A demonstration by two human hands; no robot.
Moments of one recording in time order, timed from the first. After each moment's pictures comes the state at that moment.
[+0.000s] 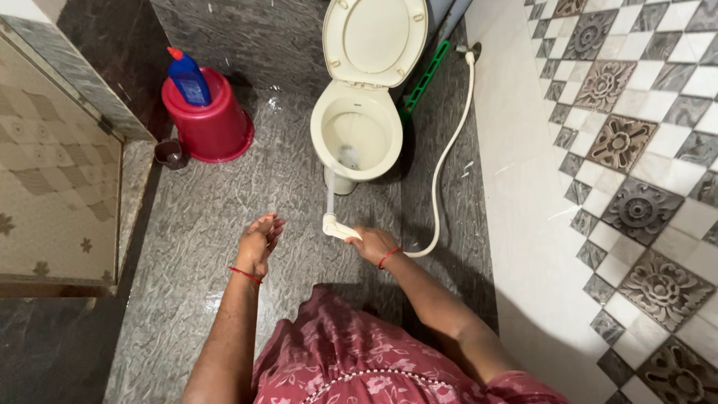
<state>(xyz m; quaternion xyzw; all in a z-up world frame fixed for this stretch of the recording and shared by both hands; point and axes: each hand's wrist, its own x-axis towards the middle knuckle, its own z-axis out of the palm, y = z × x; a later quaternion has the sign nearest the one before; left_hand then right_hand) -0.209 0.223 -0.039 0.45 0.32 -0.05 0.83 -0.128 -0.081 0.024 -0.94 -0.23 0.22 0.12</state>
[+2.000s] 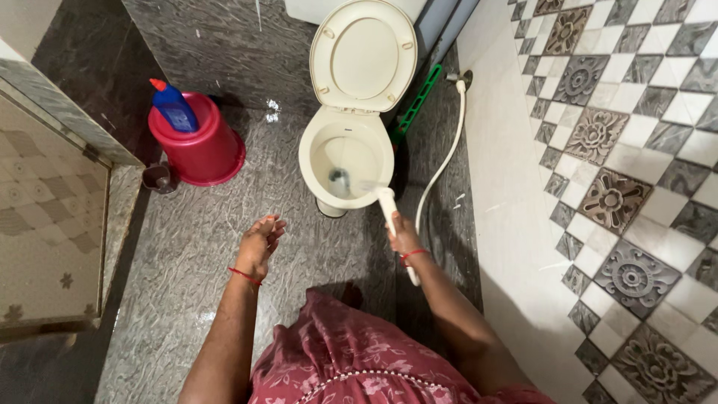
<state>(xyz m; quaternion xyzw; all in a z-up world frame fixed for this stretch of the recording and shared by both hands) -0.089 0.200 -0.019 0.46 0.31 -0.06 0.83 0.038 -0.188 -0.040 -0.81 0.04 0.17 0.56</state>
